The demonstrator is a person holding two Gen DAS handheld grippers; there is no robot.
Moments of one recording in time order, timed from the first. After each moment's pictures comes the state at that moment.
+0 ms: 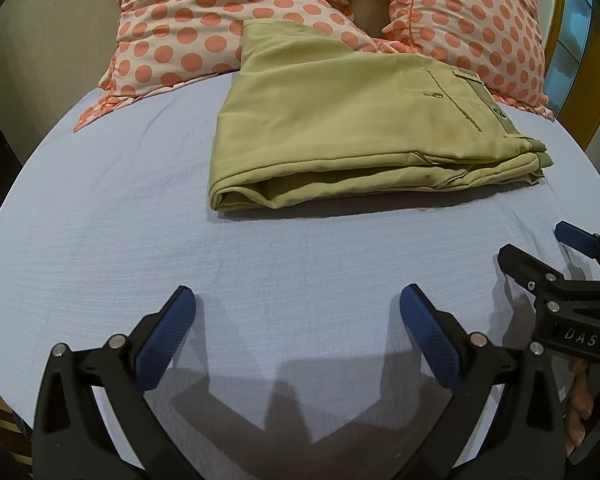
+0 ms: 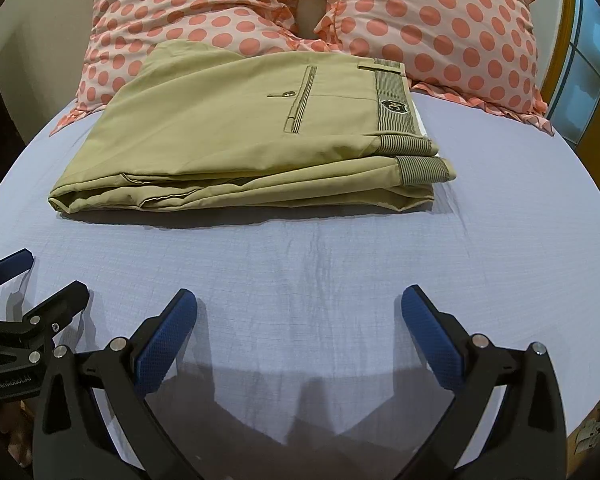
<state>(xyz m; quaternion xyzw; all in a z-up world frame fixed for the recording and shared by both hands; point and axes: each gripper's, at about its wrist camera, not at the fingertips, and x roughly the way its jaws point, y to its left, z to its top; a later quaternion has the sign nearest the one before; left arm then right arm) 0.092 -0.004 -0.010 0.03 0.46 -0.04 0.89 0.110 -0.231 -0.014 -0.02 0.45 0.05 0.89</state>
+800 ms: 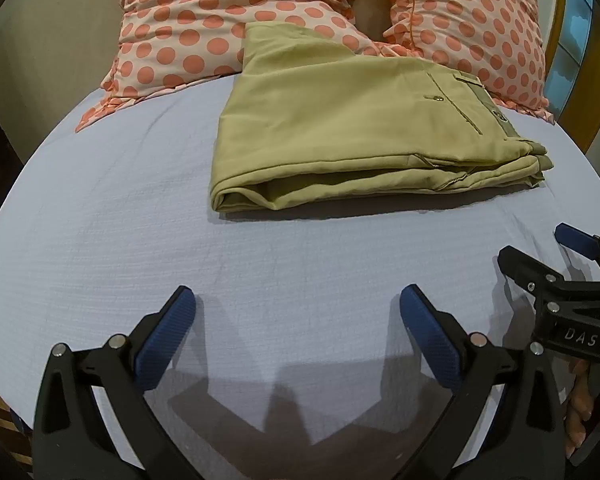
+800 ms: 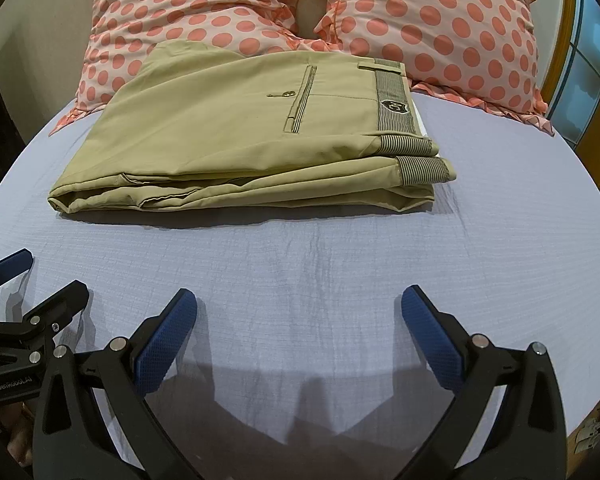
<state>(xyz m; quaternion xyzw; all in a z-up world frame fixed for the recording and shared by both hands) 0.093 -0.003 -0.008 0.03 0.46 -0.04 0.89 0.110 -0.231 -0.014 -0.02 0.45 0.05 0.89</state>
